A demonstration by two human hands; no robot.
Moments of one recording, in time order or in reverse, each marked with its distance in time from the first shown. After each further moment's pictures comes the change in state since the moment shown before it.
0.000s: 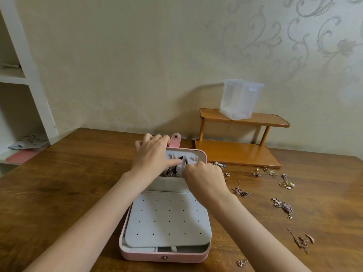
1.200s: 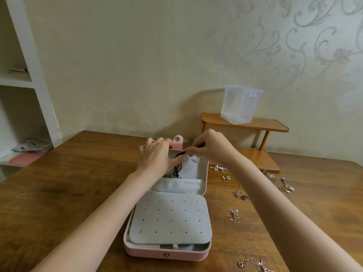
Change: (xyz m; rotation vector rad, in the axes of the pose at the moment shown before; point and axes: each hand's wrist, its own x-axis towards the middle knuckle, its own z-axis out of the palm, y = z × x) left_hand -0.001 0.002 -0.004 -0.139 -0.018 -0.056; right_hand 0.041 0.035 -0.051 0.572 0.006 0.069
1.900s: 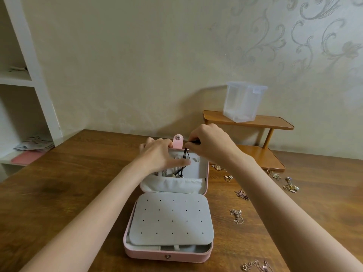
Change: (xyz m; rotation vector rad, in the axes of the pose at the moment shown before) left_hand 0.010 -0.002 -0.013 0.065 -0.298 -0.015; right_hand 0.009 -0.006 0.003 -0.231 0.081 -0.143
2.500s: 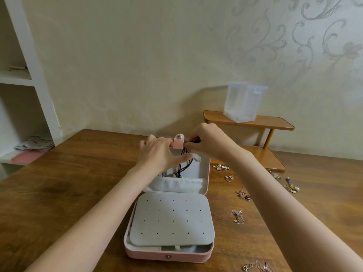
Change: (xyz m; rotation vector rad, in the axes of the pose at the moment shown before) left_hand 0.000 0.002 0.009 -0.024 0.241 0.024; right_hand 0.009 0.003 0.003 0.126 -0.072 0.048
